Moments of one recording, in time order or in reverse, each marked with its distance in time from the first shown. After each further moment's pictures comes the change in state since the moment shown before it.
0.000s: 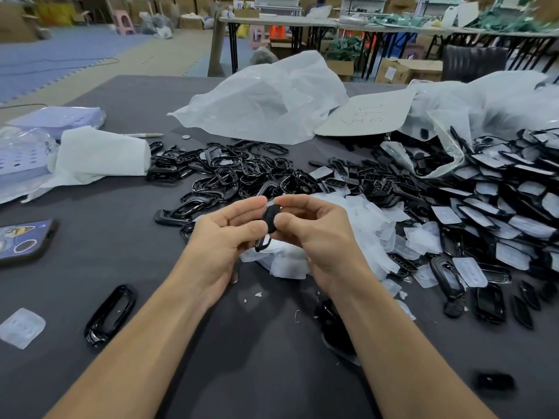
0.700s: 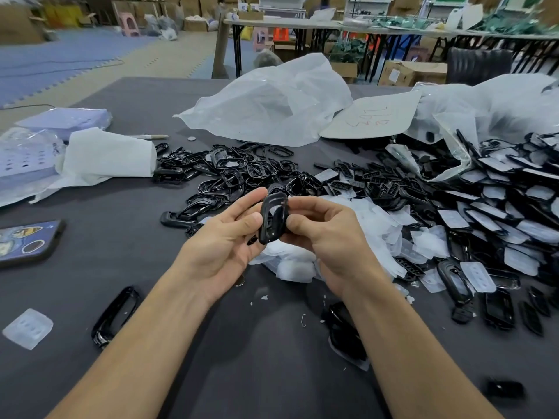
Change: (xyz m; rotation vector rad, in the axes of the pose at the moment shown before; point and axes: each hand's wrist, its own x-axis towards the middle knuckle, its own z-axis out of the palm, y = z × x) left_hand 0.008 0.005 -0.010 -0.257 -0.156 -0.125; right_hand 0.004 0.001 -0.006 0.028 -0.055 0.011
